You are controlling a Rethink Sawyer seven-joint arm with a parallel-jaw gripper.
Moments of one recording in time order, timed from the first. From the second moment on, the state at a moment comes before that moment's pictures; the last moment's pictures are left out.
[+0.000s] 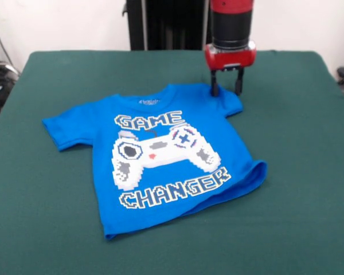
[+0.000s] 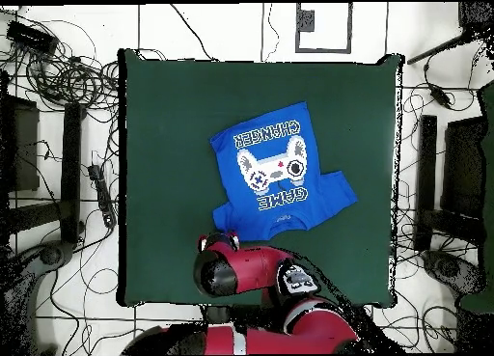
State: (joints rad) arm -0.15 -0.46 0.05 2.01 -0.32 -0.09 1.80
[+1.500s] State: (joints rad) arm -0.04 -0.45 -0.01 2.01 -0.07 -0.09 1.80
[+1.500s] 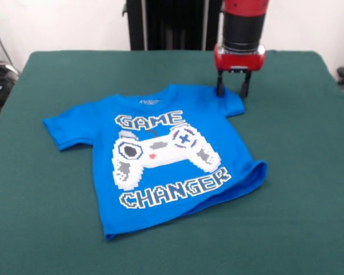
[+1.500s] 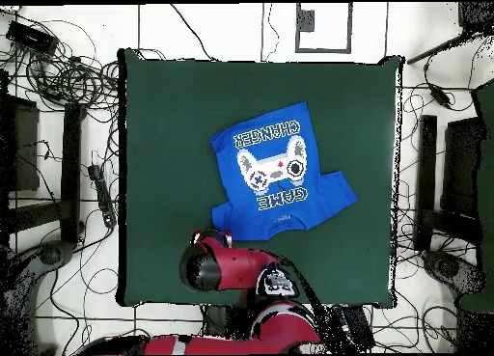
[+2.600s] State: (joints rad) arm -0.01 -0.45 -0.02 2.02 0.01 -0.09 1.80
